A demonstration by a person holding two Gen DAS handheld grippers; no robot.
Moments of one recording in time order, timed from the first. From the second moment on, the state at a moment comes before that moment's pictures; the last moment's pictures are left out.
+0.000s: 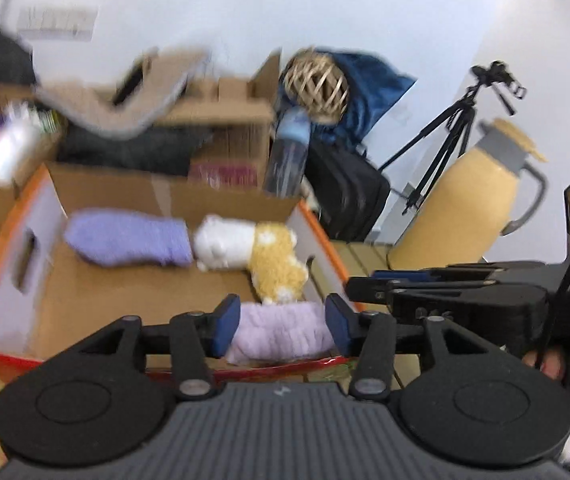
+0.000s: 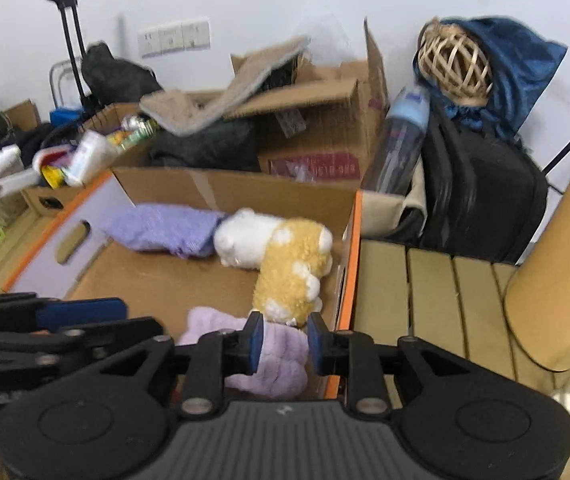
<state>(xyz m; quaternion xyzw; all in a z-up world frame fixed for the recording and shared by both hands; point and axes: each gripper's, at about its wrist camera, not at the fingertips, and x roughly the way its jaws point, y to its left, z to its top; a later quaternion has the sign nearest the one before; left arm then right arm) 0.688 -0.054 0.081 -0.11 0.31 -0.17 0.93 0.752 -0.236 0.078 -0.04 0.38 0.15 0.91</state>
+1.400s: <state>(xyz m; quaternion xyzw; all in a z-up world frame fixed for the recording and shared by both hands) 0.196 0.022 0.055 0.00 0.07 -0.03 1.00 0.206 -0.247 0.085 -0.07 0.11 0.21 0.97</state>
